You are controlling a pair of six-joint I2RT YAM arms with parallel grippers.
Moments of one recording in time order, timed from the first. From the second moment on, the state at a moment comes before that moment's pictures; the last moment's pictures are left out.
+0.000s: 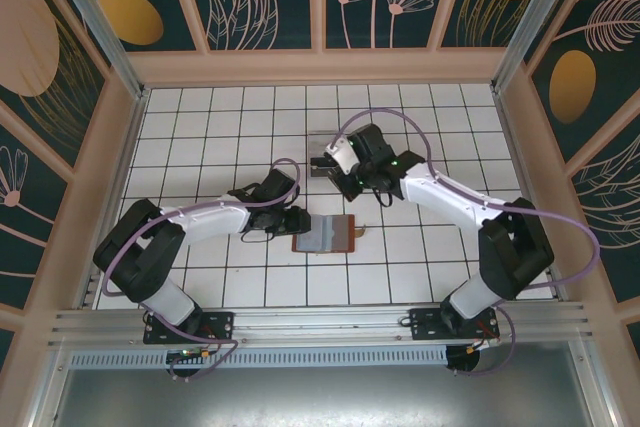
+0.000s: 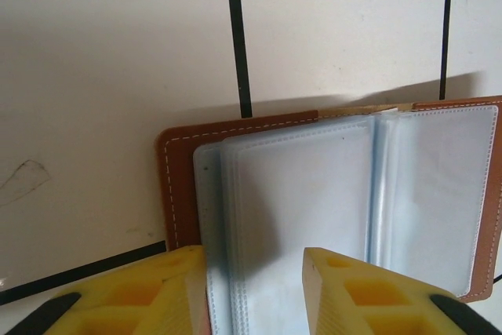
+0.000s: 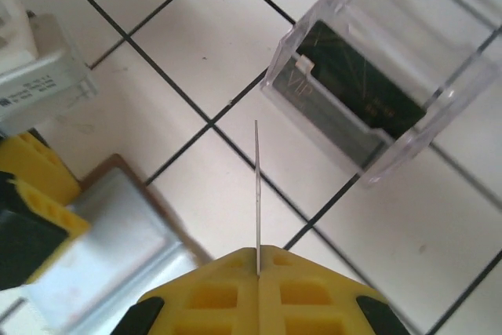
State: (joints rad) left arm -0.70 1.60 0.80 -0.28 0.23 -0.74; right arm 0.66 1.57 1.14 -0.48 -0.13 -0.23
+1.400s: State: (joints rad) left arm -0.70 1.47 0.73 -0.35 0.10 -0.77; right arm 0.59 2.23 2.05 -1.07 -0.16 -1.00
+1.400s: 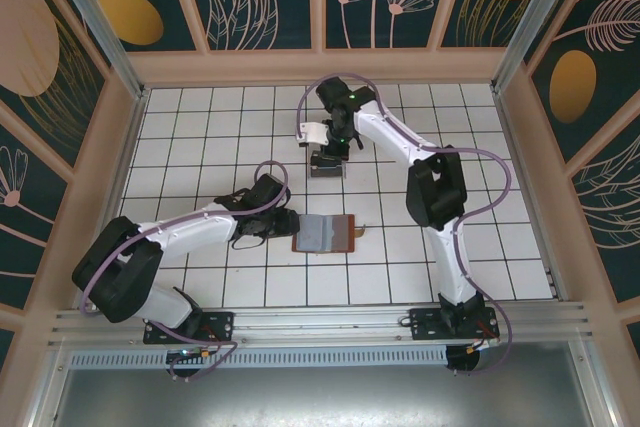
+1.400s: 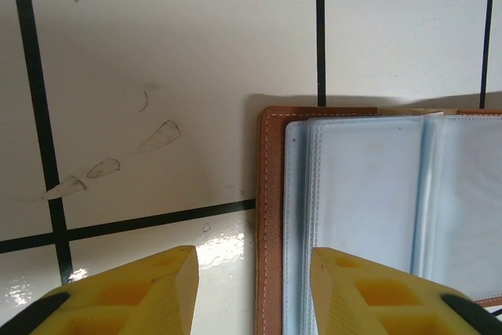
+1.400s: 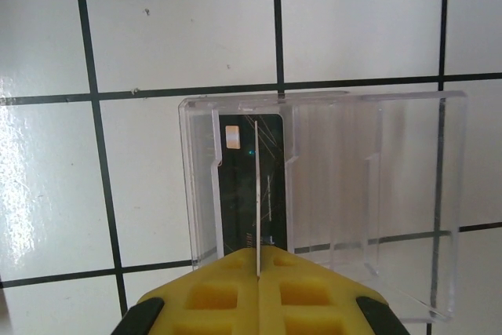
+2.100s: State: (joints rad) left arm -0.70 1.45 0.73 -0.35 0.07 -0.78; right arm 0.60 2.29 2.07 -1.04 -0.13 -1.01
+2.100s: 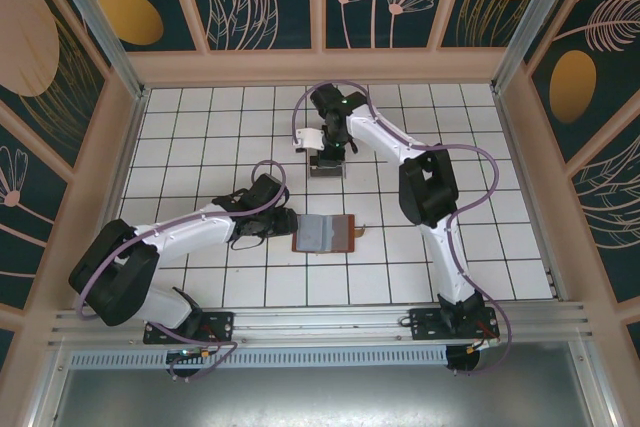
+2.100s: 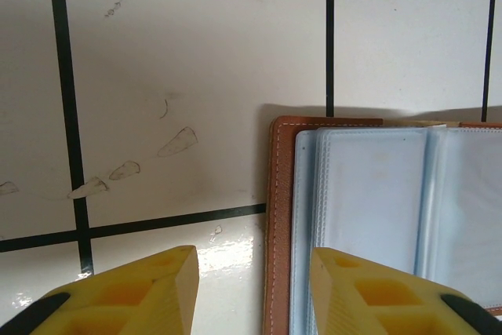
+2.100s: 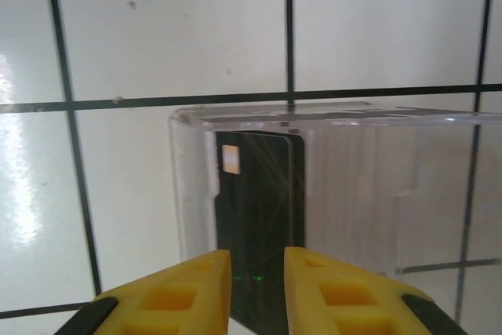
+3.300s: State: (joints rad) left arm -0.70 1.52 0.75 -0.34 0.11 -0.75; right arm 0.76 1.74 1.37 -0.41 0.12 -0.08
